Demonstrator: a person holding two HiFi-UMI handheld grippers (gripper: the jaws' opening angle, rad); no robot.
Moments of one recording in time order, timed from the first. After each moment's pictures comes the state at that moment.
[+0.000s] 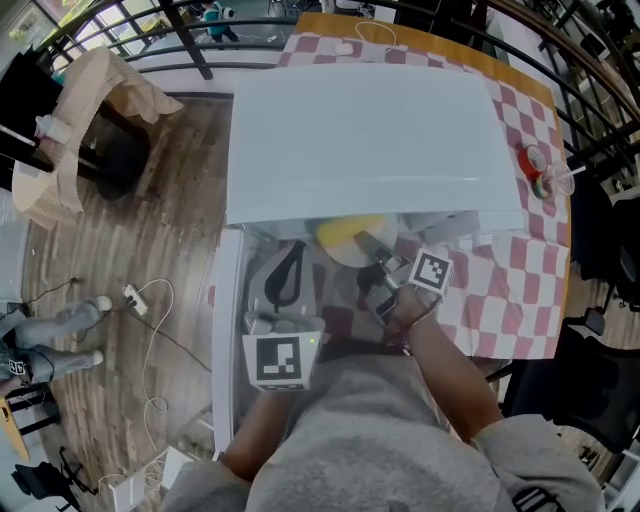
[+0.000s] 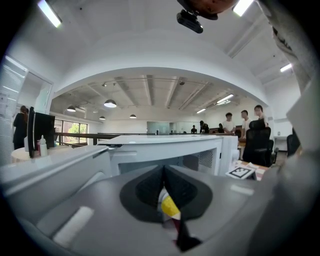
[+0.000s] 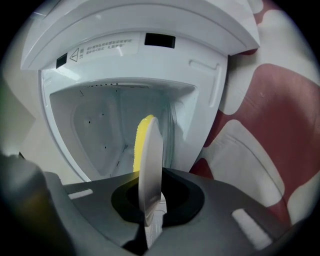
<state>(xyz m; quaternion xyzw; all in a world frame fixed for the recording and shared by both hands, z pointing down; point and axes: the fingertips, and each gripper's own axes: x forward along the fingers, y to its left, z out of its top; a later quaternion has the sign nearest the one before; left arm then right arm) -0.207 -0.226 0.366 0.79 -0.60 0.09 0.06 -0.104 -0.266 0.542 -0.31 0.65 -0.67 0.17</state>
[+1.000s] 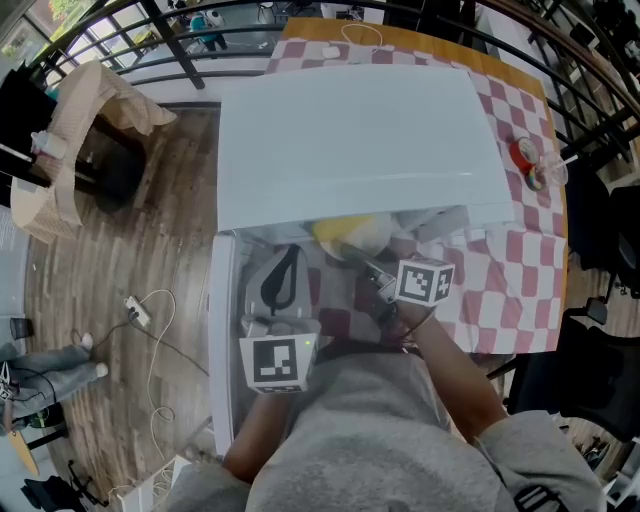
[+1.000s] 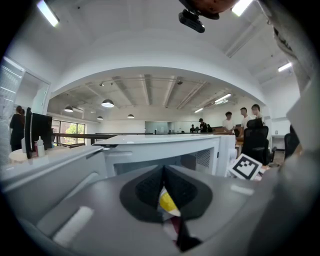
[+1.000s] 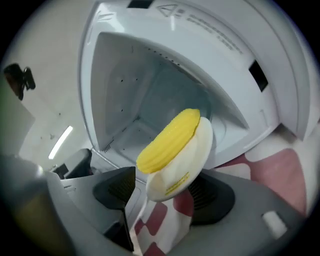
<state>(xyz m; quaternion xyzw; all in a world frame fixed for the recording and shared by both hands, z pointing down) -0.200 -0.226 0.366 0.80 -0.59 0.10 0.06 -0.113 -0.255 0.518 -0.31 0.81 -0.49 0.03</state>
